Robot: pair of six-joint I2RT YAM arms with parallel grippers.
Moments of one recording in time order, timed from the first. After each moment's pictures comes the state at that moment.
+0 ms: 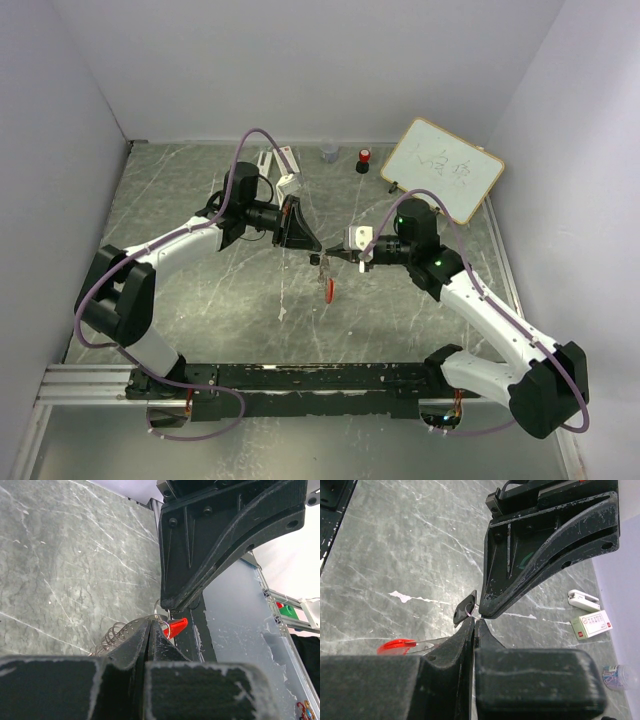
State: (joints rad) left arm -0.52 1.61 1.07 0.18 1.26 -0.19; right arm 0.52 1.06 0.80 -0.12 -0.90 -0.79
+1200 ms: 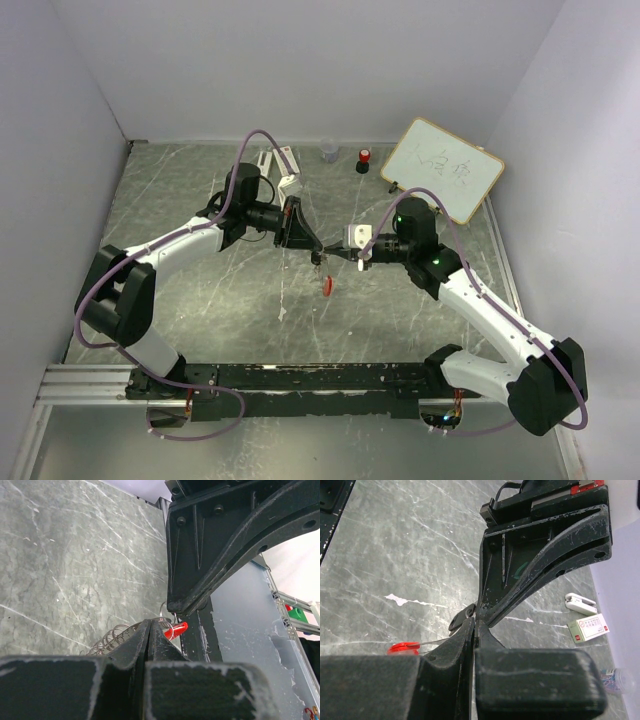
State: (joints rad) left arm -0.53 1.61 1.07 0.16 1.22 -0.17; right arm 0.52 1.08 0.80 -0.08 -0.91 -0.78
